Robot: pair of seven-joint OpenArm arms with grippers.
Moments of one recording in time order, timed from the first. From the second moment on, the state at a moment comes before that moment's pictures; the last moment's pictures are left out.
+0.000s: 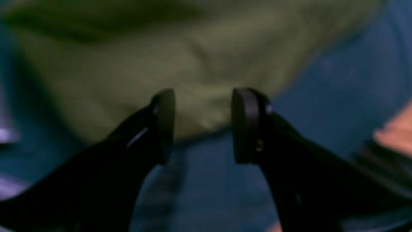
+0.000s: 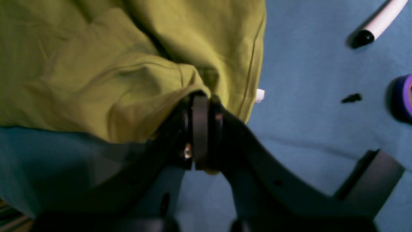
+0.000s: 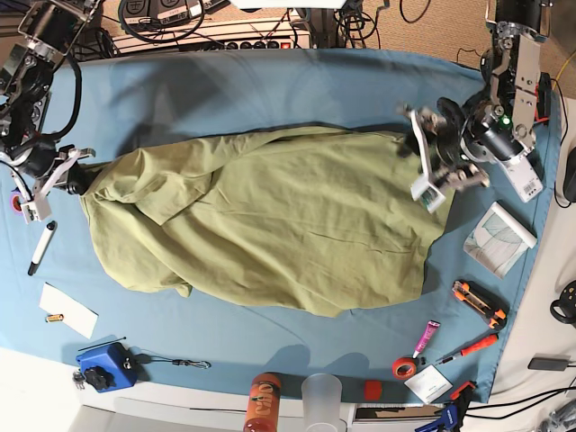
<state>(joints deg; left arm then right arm) 7.8 -23.1 3.5 114.7 -26.4 -21.2 64.5 -4.1 28.4 36.5 96.7 43.6 37.6 -73.9</state>
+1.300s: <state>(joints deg) 10.3 -19.1 -15.5 104.0 -33.9 -21.2 64.4 -4.8 27.0 36.5 96.7 36.9 37.6 -70.7</state>
